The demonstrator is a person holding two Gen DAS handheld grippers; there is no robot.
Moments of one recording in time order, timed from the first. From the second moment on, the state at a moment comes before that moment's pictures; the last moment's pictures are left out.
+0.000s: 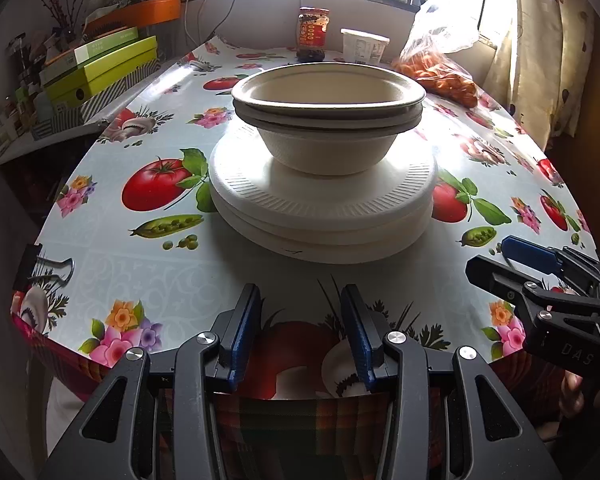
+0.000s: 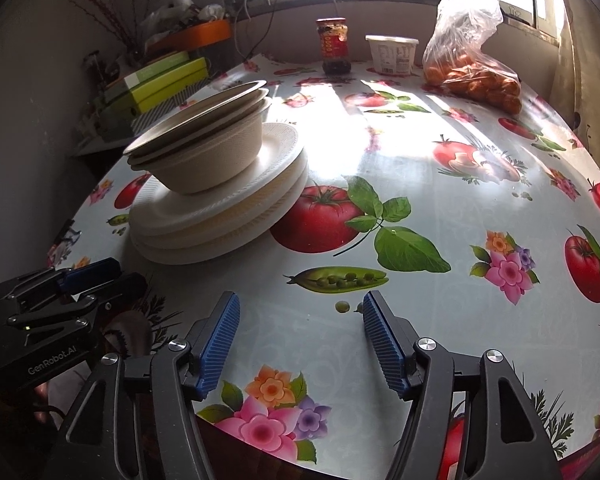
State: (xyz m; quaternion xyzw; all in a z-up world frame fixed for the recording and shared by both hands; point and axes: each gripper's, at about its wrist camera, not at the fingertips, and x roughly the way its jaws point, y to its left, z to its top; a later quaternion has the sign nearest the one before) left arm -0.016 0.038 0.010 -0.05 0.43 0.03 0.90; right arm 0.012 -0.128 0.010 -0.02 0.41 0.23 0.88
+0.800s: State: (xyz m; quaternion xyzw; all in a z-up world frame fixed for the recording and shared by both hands) left arm -0.014 0.029 0.008 -0.03 0.43 0.03 0.90; right arm 0.004 -0.126 0.006 -0.05 0.41 0.21 0.89
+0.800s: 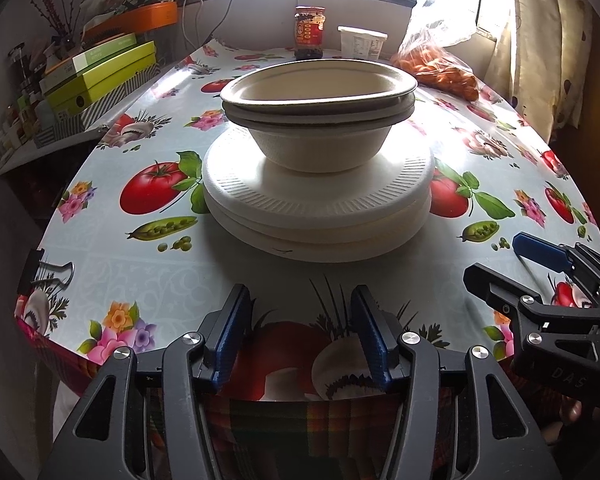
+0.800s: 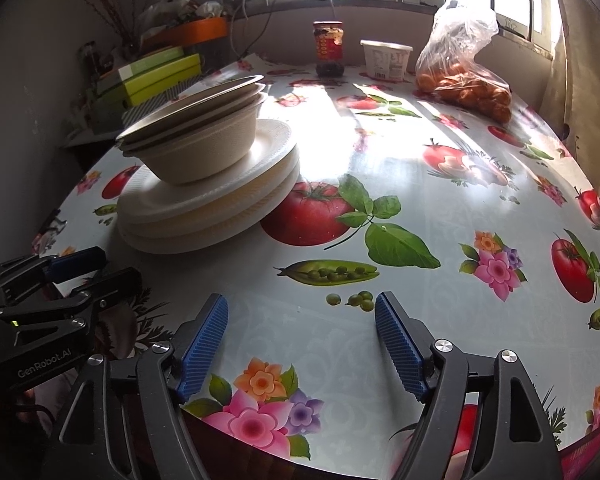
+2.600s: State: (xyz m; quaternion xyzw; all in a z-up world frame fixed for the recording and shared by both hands) left arm -0.016 0.028 0.008 -0.03 0.43 0.04 0.90; right arm 0.003 -0.127 0.006 -0.05 0.40 0.20 0.89
